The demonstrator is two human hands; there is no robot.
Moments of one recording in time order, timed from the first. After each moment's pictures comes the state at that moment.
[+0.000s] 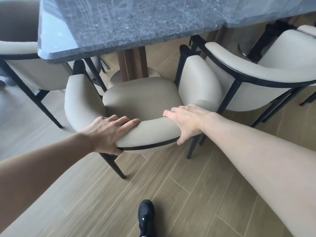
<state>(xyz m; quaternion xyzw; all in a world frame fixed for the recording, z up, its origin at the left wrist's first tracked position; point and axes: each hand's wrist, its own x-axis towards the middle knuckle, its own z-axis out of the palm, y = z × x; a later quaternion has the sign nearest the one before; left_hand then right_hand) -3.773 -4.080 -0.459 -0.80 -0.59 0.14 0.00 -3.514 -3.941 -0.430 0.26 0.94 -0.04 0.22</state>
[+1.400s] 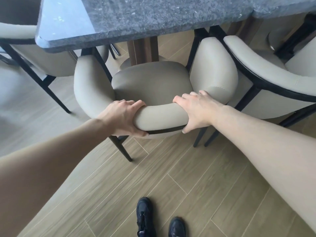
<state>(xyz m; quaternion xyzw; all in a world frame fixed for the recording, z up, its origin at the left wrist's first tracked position) -3.737 -3.999 -0.455 -0.70 -0.70 0.03 -0.14 -3.509 -3.861 -0.437 0.27 0.94 -0.02 0.22</state>
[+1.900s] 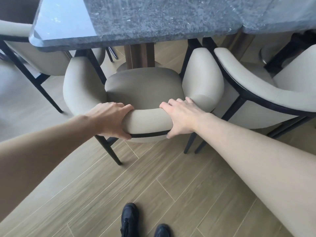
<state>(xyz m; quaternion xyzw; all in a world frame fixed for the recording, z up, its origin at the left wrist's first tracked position) -3.725 -3.990 -0.446 -0.66 -0.73 0.11 -0.13 -3.504 -3.860 -0.438 0.27 0.95 -0.04 0.18</state>
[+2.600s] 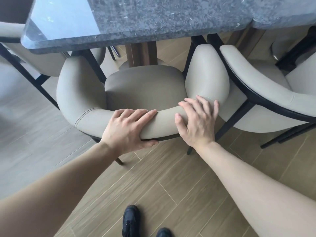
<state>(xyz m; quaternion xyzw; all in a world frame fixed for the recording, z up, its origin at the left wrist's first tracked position) -3.665 -3.979 -0.485 -0.69 -0.71 -0.09 0.07 -3.473 -3.853 -0.499 0.45 0.86 -0.05 -0.22</state>
